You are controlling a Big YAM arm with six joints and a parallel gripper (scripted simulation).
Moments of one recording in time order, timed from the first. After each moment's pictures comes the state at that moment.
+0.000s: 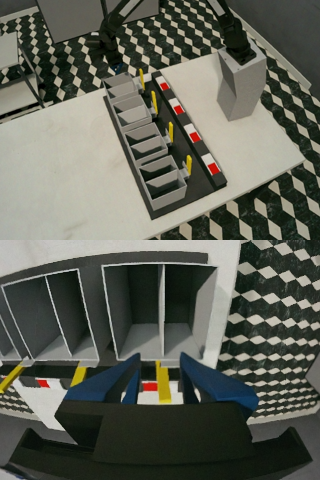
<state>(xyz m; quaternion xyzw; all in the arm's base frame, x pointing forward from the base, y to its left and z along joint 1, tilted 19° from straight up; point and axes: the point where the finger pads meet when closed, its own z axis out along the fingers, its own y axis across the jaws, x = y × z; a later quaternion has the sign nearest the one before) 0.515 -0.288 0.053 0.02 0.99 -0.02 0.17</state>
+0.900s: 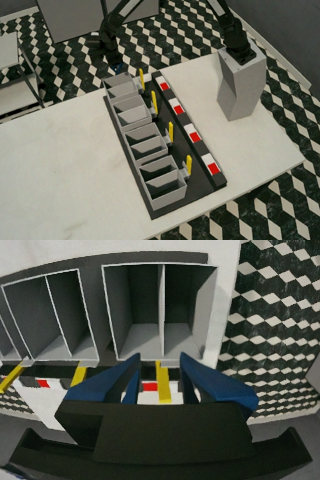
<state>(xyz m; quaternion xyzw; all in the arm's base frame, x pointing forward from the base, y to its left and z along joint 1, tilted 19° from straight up) 0.516 -0.288 0.053 0.02 0.99 -0.02 0.17</state>
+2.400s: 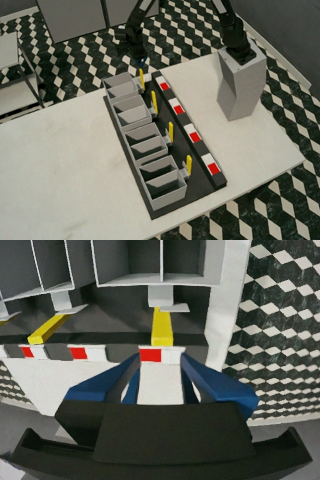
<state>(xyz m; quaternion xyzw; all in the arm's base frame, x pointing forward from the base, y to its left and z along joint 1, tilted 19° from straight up) 0.403 -0.294 -0.009 0.01 0.99 0.01 0.17</state>
